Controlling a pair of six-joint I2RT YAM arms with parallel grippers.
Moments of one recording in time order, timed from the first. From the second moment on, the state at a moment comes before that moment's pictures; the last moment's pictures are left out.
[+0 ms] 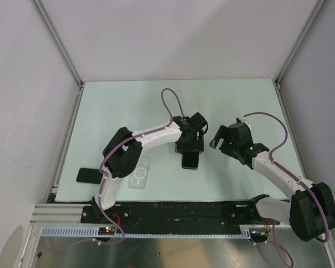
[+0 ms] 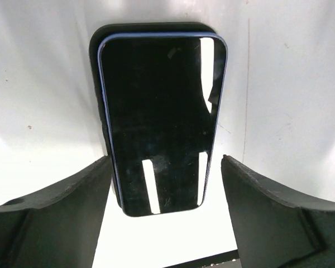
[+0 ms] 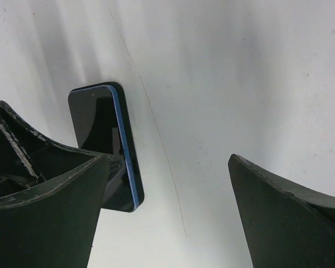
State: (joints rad) left arm -0.90 2.10 1.64 -0.77 -0.08 -0.84; right arm 0.39 1.15 0.66 -0.29 0.08 0.76
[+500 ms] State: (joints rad) left arm -0.88 2.06 1.63 -0.76 -0.11 -0.81; right arm 0.39 1.17 0.66 -0.27 0.07 0.75
